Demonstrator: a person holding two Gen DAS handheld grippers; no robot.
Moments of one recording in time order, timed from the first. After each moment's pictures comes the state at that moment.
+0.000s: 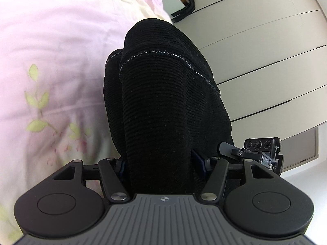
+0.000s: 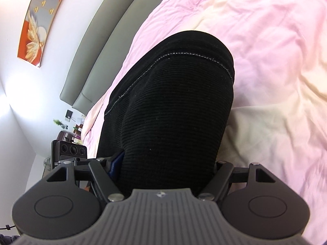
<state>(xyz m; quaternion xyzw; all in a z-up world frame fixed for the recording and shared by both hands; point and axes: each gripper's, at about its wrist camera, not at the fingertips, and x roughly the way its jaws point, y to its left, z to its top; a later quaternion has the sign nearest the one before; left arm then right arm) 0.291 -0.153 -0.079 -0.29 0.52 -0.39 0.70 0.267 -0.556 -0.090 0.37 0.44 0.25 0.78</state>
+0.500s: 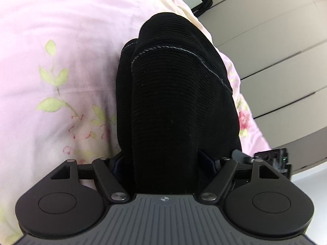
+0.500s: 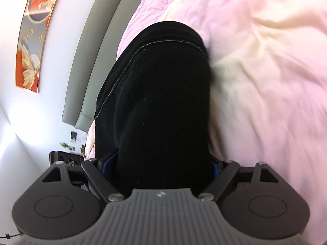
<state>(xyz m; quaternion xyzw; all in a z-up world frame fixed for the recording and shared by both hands) 0.268 -0.164 -0.095 -0.23 0.53 -0.35 0.74 0.219 -0.581 -0.169 0.45 0.42 0.22 0.75</state>
